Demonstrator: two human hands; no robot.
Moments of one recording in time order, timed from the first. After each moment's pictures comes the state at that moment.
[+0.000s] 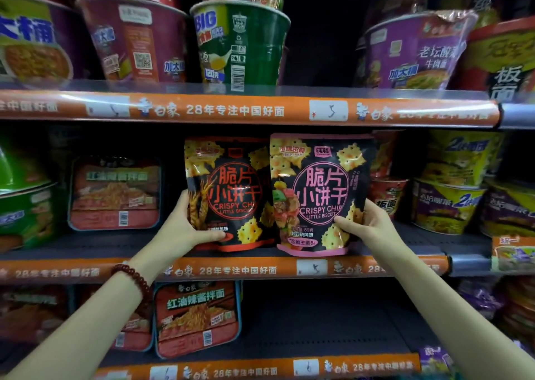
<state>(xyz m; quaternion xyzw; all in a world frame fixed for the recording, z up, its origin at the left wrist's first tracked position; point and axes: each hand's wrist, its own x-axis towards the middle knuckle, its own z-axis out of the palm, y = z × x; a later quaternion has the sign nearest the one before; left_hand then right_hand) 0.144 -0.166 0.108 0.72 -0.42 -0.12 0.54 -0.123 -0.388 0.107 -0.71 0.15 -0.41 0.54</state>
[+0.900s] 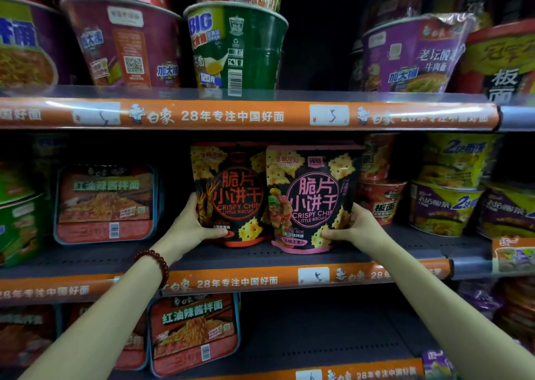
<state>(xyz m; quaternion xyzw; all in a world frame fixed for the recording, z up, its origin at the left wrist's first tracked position) 0.168 -0.208 0.109 0.71 -0.43 -0.13 0.54 -0.098 -0.418 0.105 -0.79 0.26 -0.34 0.44</state>
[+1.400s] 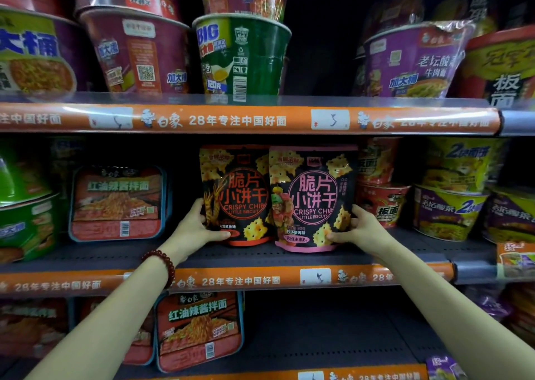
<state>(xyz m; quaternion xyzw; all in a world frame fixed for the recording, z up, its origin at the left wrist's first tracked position) 0.174 -0.203 0.103 0.73 -0.40 -0.16 0.54 -0.101 -0.416 0.111 -0.76 0.27 -0.31 0.51</state>
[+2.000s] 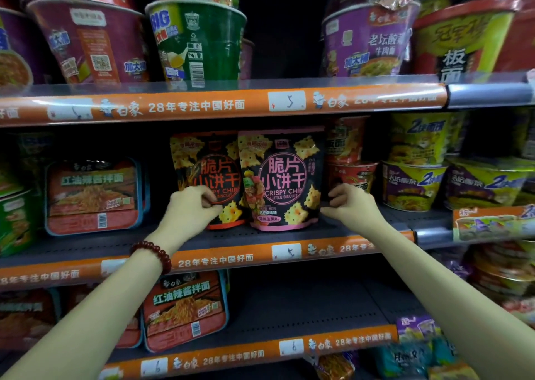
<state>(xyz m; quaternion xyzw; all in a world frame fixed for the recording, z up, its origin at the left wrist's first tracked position) 0.079 -0.200 0.145 0.82 -0.44 0.09 0.36 -0.143 -0.405 0.121 -0.83 0.36 -0.35 0.24</state>
